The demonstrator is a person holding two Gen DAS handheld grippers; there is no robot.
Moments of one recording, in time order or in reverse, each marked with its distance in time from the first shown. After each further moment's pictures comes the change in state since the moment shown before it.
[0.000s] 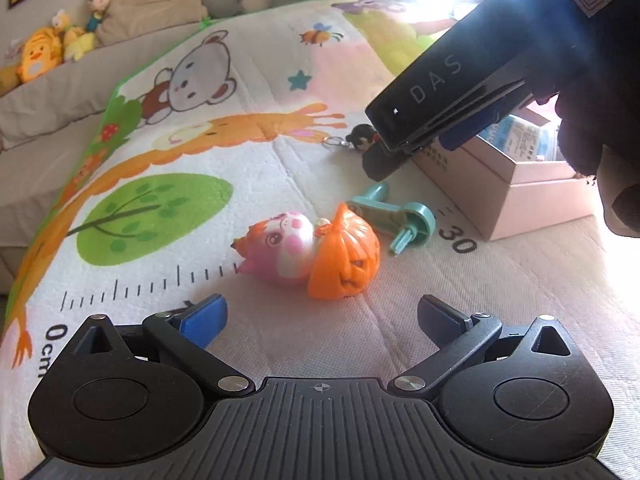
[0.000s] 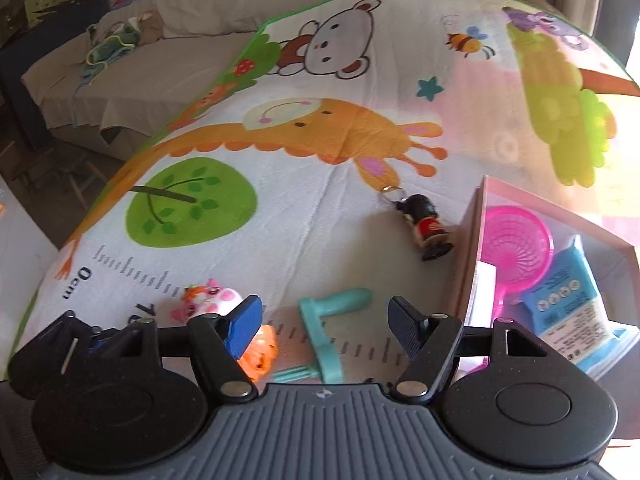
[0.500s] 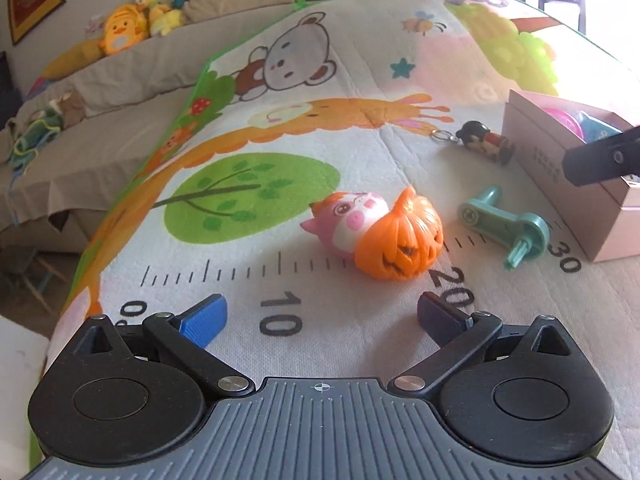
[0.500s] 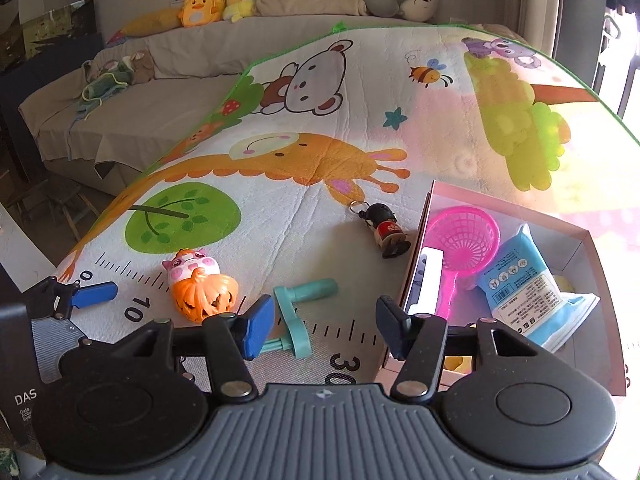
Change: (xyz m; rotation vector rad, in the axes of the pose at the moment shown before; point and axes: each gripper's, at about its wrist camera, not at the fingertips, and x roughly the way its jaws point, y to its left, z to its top) left arm 0.002 0.026 0.002 -0.119 0.057 0.243; right arm -0.042 -0.017 -0.039 0.031 -0.140 0.005
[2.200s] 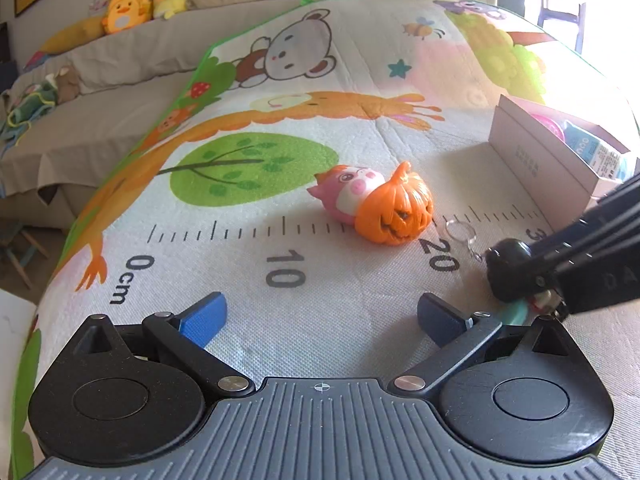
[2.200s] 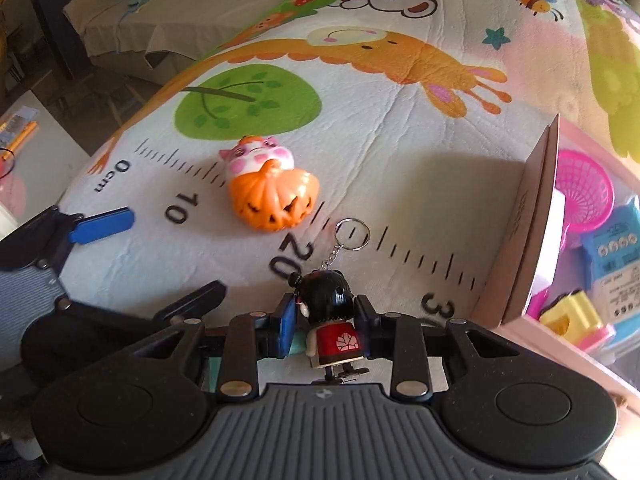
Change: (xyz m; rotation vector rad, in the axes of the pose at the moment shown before) left arm -0.013 0.016 -0.018 -0.072 0.003 -0.062; right arm 0.044 0.042 -0.015 -0.148 0.308 0.157
